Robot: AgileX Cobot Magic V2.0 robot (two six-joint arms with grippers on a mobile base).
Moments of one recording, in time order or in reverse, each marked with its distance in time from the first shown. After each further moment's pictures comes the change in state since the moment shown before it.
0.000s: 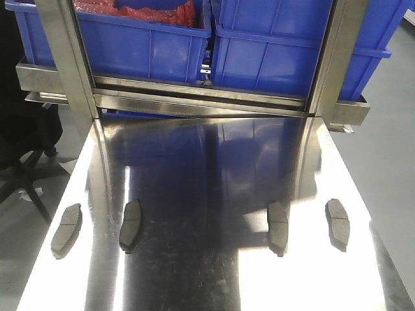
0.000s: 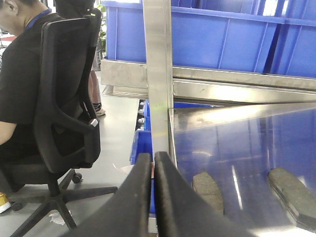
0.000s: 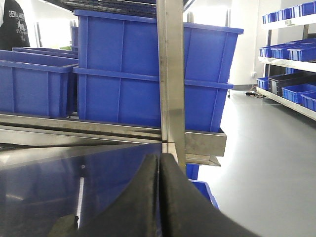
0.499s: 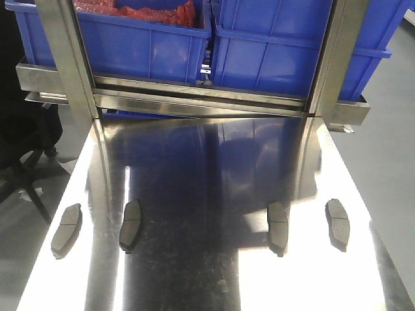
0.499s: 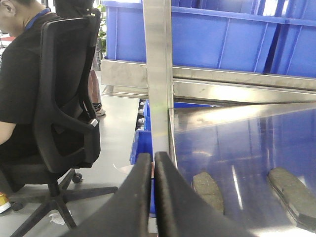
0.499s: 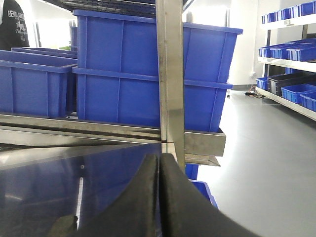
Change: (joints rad) left arm 0.000 0.000 0.000 0.000 0.000 0.000; right arm -0.001 0.000 0.000 0.000 0.000 0.000
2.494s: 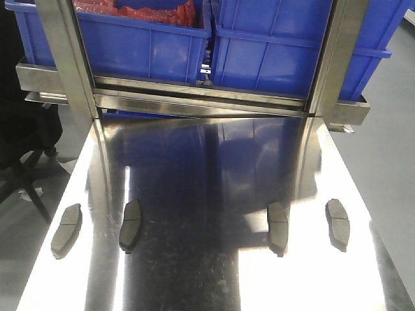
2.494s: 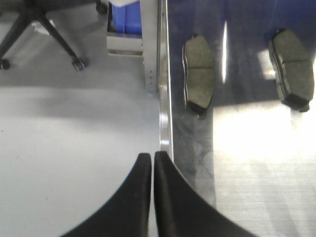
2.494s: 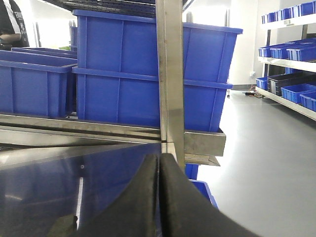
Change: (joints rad) left arm 0.000 0.730 -0.535 -0.094 0.603 0.057; right arm 0.000 0.000 0.000 0.000 0.000 0.000
